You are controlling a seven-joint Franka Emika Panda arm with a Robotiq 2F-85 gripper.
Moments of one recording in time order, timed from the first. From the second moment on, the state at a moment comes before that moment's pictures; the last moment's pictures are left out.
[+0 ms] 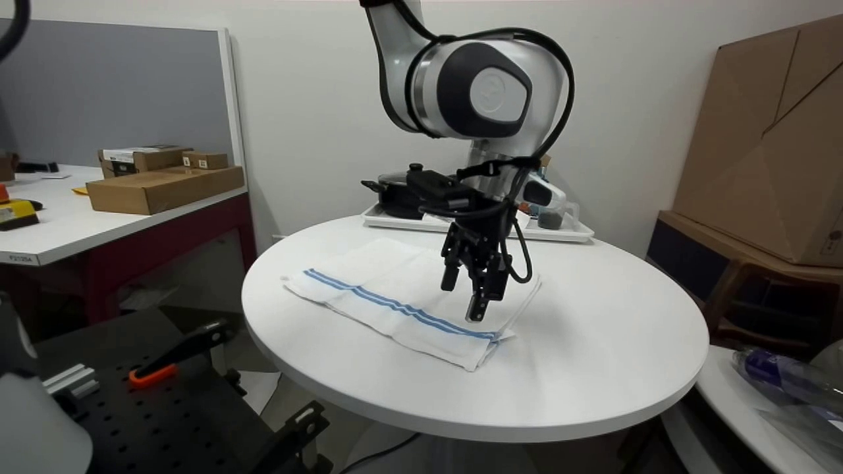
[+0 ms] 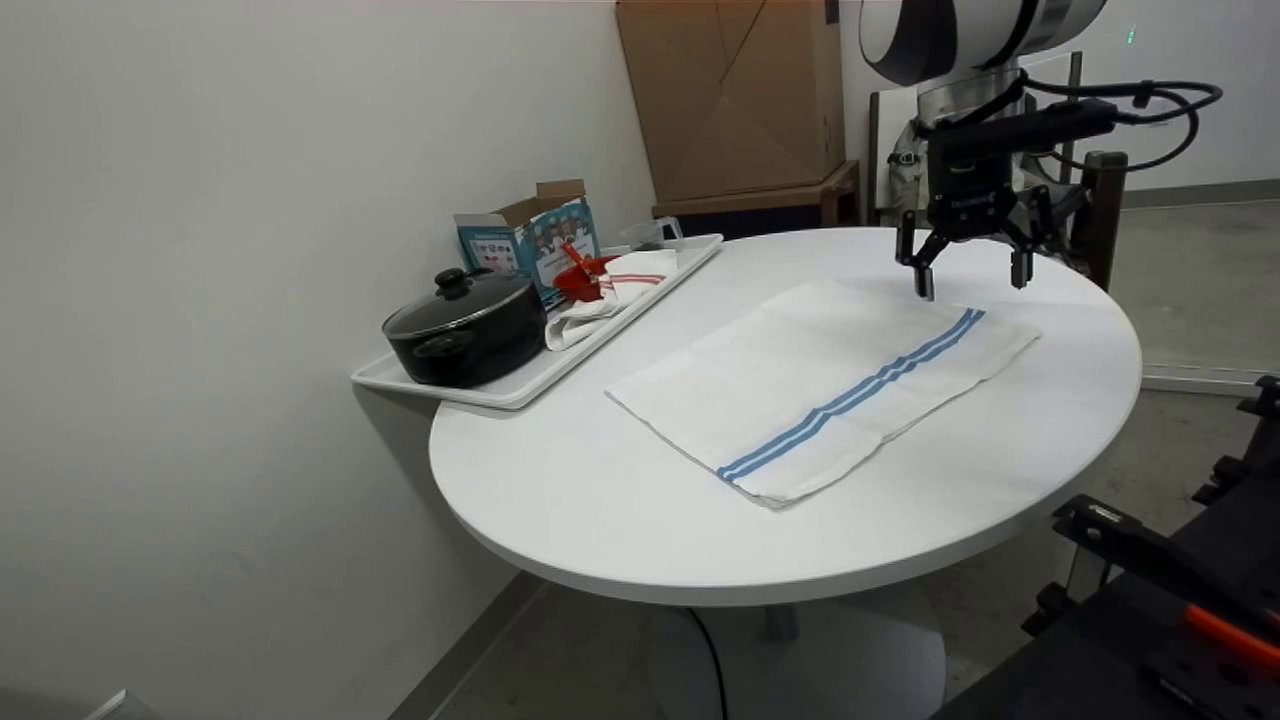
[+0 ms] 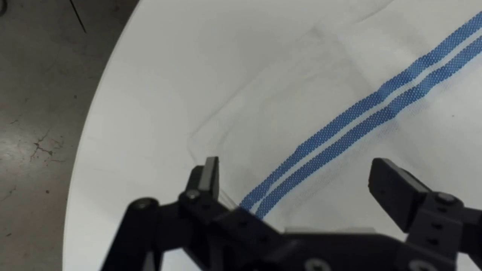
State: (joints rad) arm -0.16 0.34 -0.11 -2.33 0.12 2.49 0.20
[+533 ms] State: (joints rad) arm -0.16 0.40 -0.16 -2.30 0.11 2.46 0.20
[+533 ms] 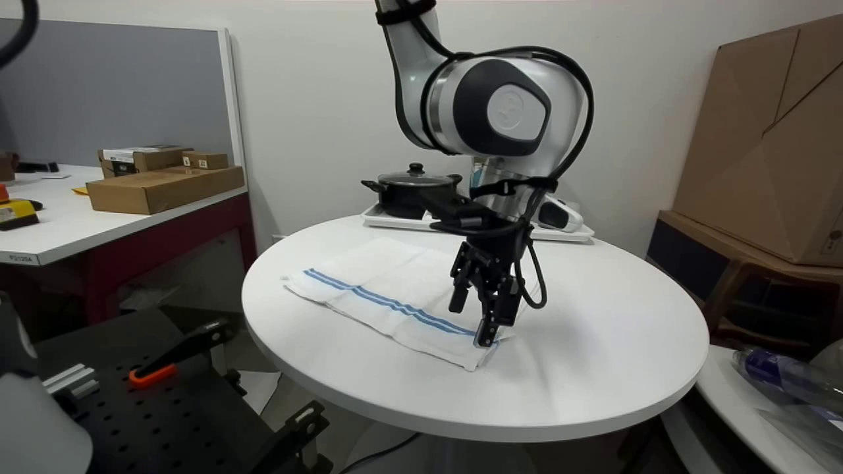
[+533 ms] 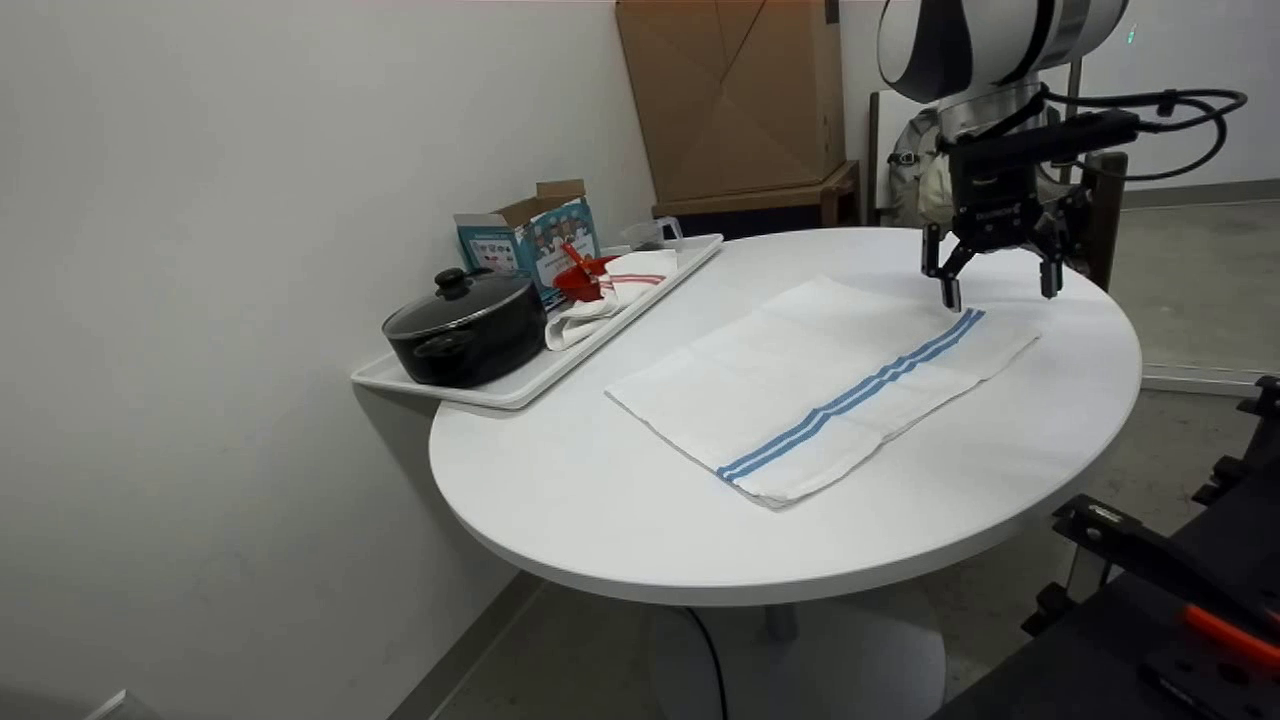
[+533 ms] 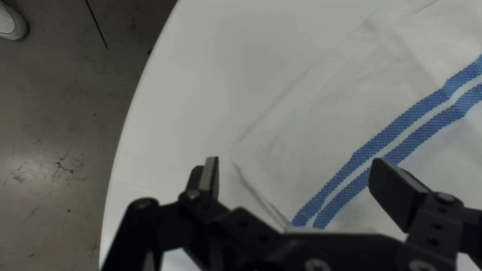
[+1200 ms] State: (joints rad) arm -0.19 0.50 -0.21 -2.26 0.11 2.50 0.20
